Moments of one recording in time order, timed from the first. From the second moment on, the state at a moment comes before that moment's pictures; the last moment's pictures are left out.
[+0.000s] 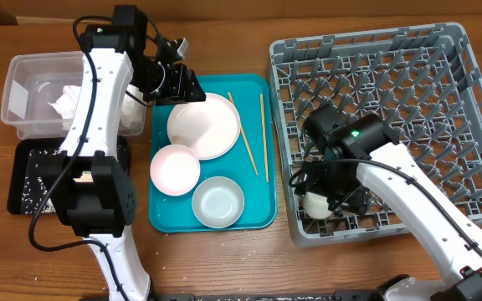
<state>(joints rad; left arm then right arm) -0.03 2.10 2.00 -1.34 0.60 0.08 0.50 1.52 1.28 -1.41 -0.10 0.80</state>
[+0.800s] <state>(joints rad) 0.00 2.10 2.62 -1.62 0.29 0.02 0.62 1.65 1.48 -0.84 -0.14 0.58</state>
